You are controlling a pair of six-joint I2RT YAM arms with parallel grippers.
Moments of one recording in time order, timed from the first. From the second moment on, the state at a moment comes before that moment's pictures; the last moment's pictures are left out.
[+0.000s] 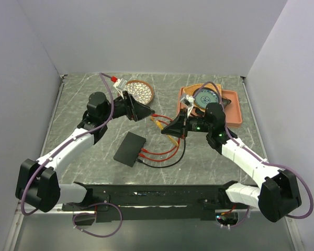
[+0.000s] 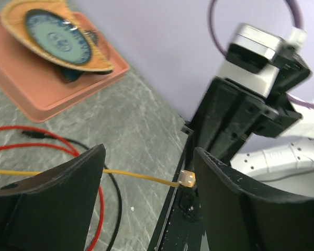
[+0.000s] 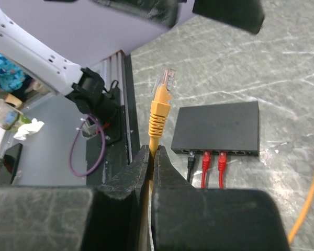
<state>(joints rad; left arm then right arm) -0.42 1.28 0.91 0.39 0.75 -0.70 0.45 1.15 0.76 0.28 -0.97 0.34</state>
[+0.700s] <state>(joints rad) -0.50 1.28 0.91 0.46 0.85 -0.64 0.42 1.15 0.76 0.40 -1.03 0.46</state>
